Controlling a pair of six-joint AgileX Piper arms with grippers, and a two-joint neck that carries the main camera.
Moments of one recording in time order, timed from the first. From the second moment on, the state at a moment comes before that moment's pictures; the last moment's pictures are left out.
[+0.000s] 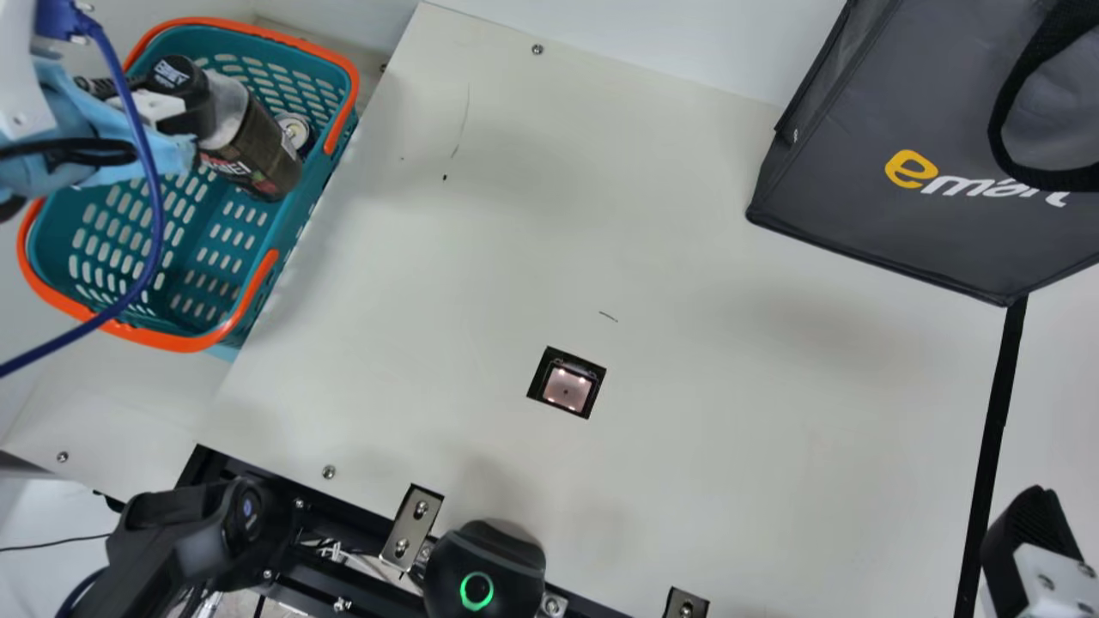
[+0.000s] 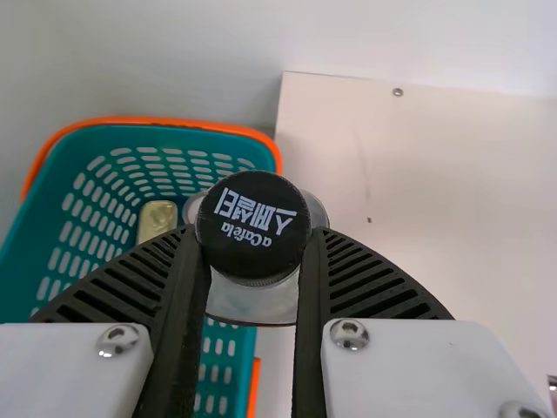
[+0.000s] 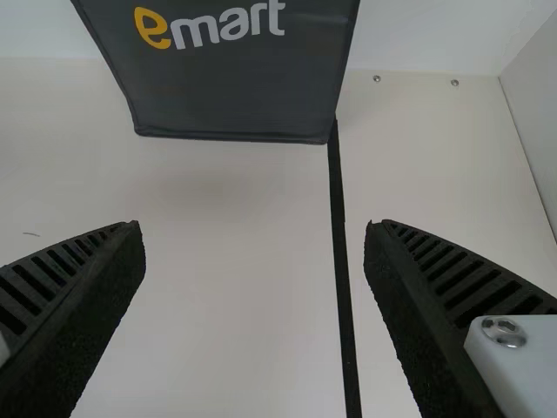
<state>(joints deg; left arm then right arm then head) 25.1 57.7 -62.4 -21.8 55.8 26.5 0.7 42.6 -69.8 -0.8 69.5 -2.3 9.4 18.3</state>
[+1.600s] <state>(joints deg) -16.9 50.6 -50.0 8.2 53.9 -16.8 0.7 42.6 -69.8 -0.8 69.5 -2.3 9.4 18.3</state>
